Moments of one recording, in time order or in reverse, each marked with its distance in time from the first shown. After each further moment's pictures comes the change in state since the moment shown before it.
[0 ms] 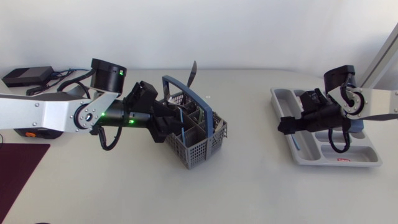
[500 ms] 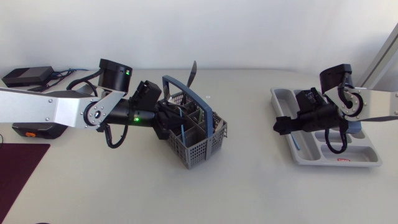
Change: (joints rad) left arm 0.001 0.065 0.040 0.014 0.085 -0.060; right arm 0.049 -0.039 -0.021 0.008 0.001 0.018
